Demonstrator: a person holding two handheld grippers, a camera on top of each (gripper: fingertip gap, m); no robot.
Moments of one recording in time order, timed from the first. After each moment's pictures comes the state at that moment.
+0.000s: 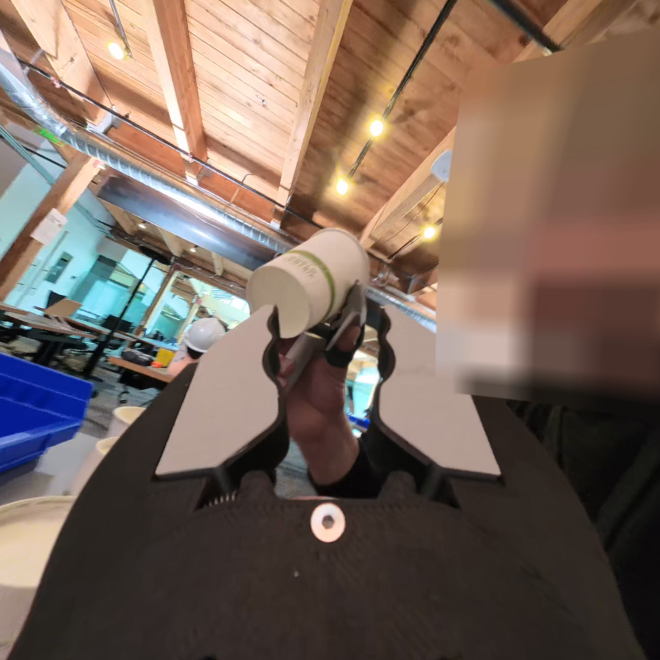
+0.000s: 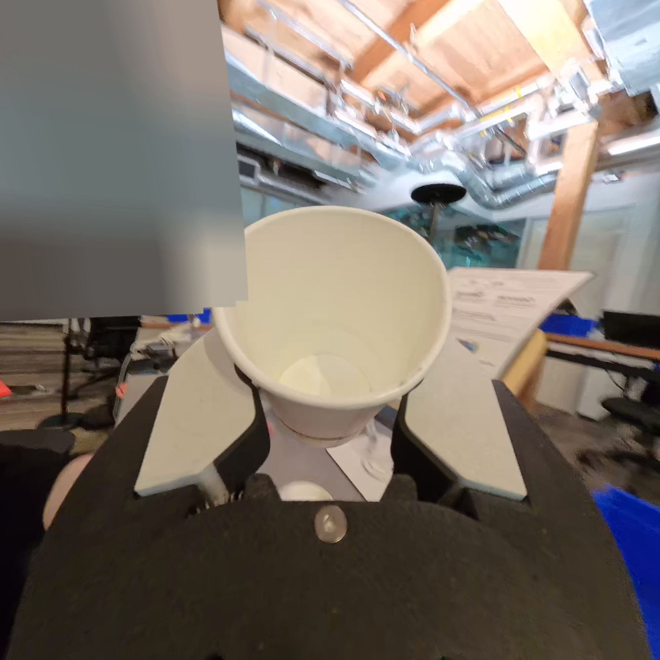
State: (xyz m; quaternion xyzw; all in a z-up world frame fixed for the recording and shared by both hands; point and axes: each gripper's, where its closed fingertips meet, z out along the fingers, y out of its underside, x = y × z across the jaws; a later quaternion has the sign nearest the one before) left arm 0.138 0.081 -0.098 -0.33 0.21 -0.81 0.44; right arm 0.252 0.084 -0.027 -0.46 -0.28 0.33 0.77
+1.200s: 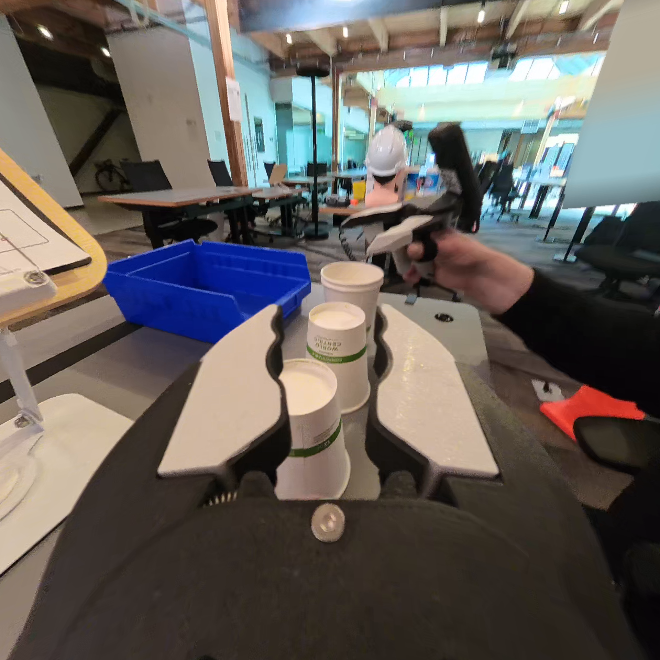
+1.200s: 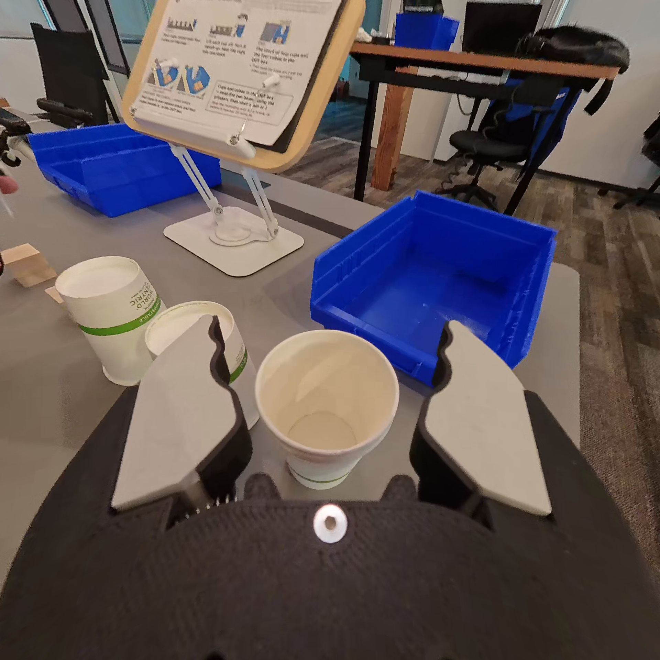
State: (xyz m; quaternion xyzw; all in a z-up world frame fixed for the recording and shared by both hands) left arm 0.150 0.118 -0.158 -0.55 0.43 -0.45 0.56; right arm 0.386 0.159 -0.178 -0.75 -0.20 0.12 0.61
